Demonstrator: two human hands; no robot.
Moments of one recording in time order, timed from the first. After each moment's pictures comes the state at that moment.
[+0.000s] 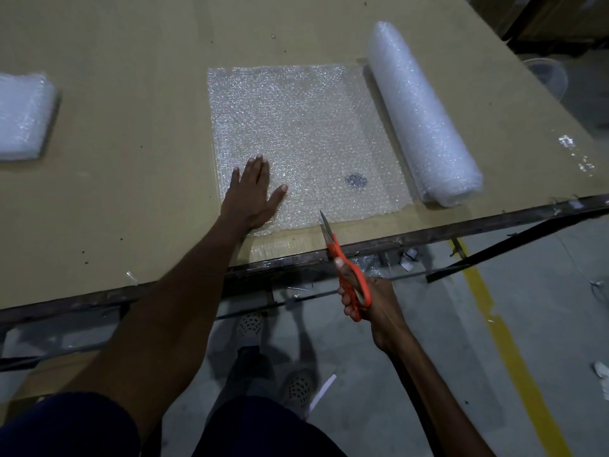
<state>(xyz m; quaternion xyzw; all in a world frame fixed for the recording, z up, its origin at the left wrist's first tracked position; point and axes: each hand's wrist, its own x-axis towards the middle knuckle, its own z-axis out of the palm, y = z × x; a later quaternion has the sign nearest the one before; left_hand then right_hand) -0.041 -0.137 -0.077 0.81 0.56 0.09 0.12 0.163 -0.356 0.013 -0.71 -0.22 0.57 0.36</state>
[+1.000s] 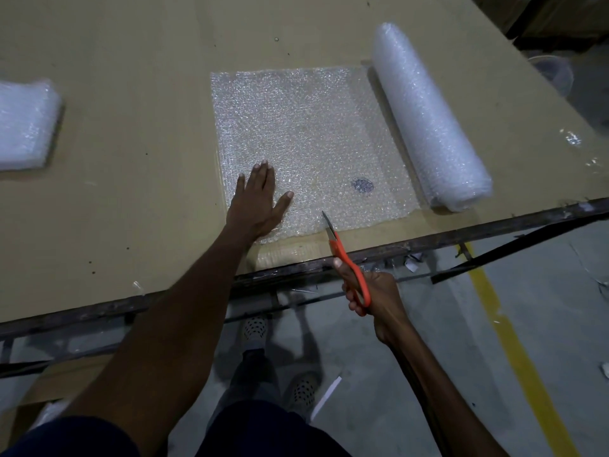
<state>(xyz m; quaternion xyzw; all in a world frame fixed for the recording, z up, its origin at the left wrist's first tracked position) -0.041 -0.138 -0.079 0.81 0.56 0.10 0.12 0.160 -0.336 0.002 -0.72 -0.24 0.53 0.37</state>
